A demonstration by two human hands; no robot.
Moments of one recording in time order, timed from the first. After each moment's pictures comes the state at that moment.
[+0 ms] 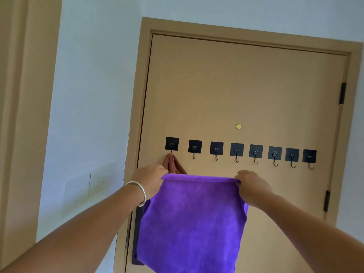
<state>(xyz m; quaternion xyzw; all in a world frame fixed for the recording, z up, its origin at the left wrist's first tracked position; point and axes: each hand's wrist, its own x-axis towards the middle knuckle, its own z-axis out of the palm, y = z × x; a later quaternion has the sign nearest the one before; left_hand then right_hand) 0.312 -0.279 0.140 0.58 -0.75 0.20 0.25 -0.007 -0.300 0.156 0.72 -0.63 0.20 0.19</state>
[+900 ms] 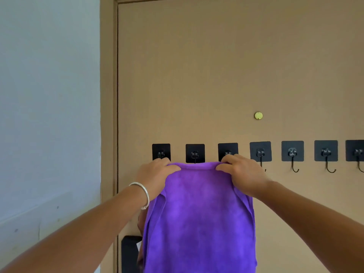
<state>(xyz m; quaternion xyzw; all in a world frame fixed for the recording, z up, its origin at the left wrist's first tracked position) 0.280 -0.503 0.160 0.53 -0.75 0.30 0.24 -0.008 -0.542 0.173 0.83 -0.37 0.25 0.34</state>
